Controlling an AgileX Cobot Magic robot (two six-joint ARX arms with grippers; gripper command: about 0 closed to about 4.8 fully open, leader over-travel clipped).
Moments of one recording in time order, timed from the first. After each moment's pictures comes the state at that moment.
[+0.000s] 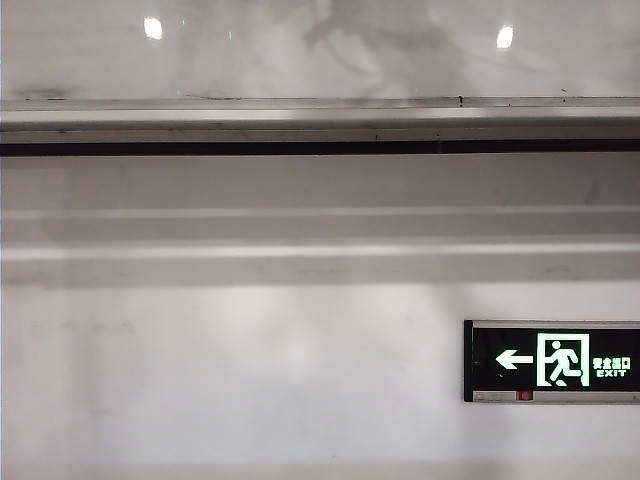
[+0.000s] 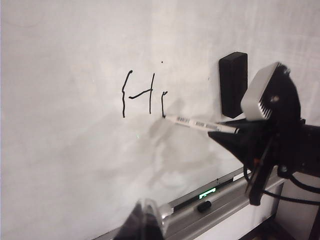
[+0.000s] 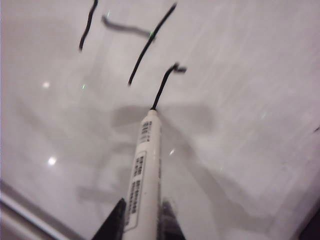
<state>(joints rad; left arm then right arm) -0.33 1.11 1.75 -0.53 0.25 0.07 0.64 1.69 2.07 -0.40 0.33 -0.37</state>
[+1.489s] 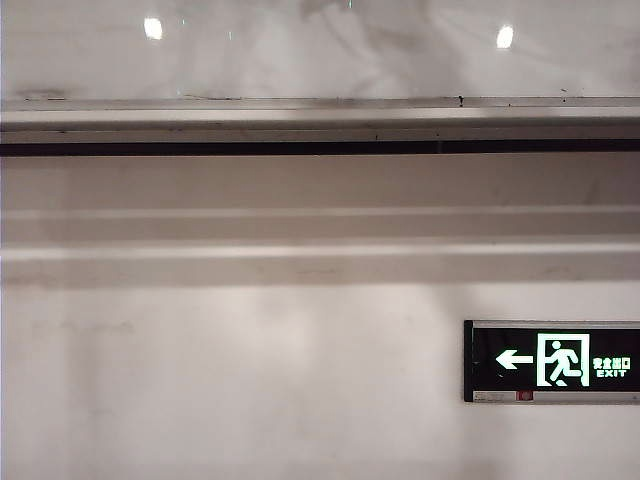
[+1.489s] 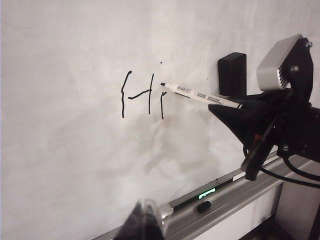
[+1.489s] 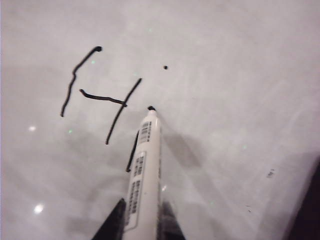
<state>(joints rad) -0.33 1.11 1.75 -0.53 0.25 0.07 0.65 1.69 2.07 -0.22 0.35 -0.37</state>
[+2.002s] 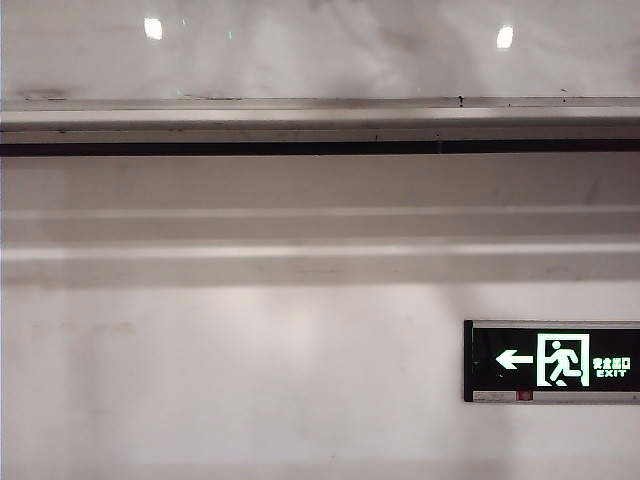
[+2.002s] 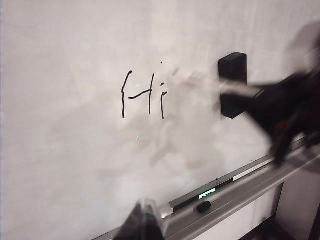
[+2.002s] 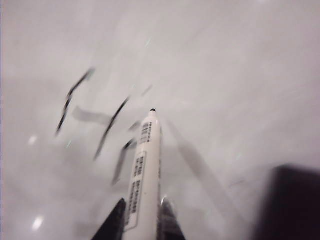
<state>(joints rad) -0.33 1.11 1.75 -0.53 0.25 0.07 0.65 1.63 2.07 -0.23 0.32 -0.38</state>
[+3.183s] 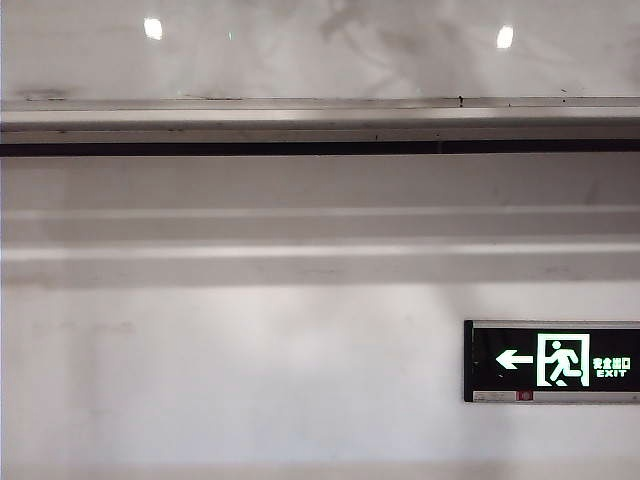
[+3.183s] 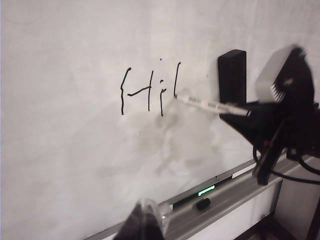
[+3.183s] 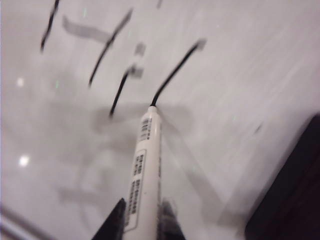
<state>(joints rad) -0.33 1.11 1.75 -0.54 0.25 0.07 0.61 1.66 2.07 -0.39 0.37 -0.44</state>
